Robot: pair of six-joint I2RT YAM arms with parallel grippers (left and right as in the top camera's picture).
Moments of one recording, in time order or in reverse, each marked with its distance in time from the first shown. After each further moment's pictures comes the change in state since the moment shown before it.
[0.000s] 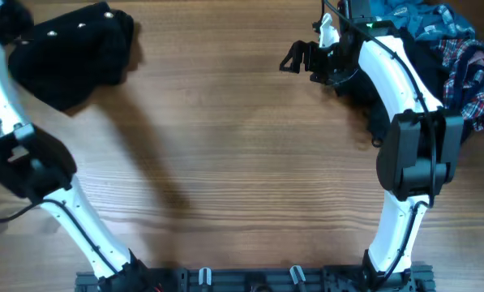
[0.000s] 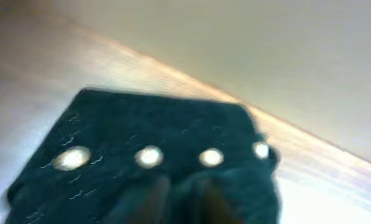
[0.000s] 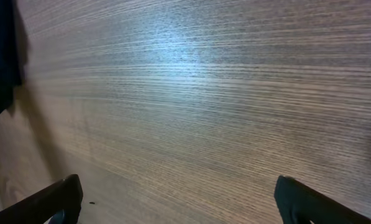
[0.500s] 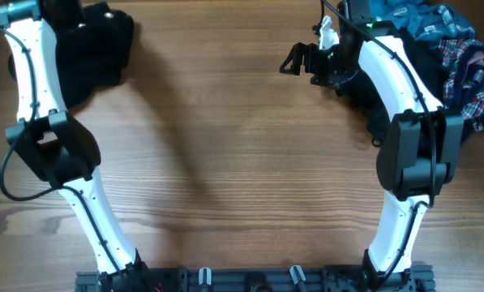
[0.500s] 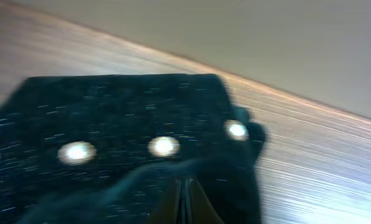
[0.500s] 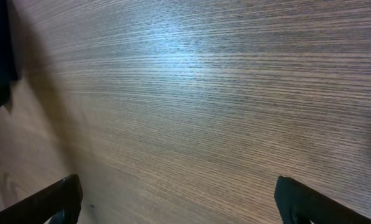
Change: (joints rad) left arm -0.157 0.053 0.000 -0.015 -0.181 0.040; right arm 0.000 0.000 0.000 -0.027 0.000 -0.004
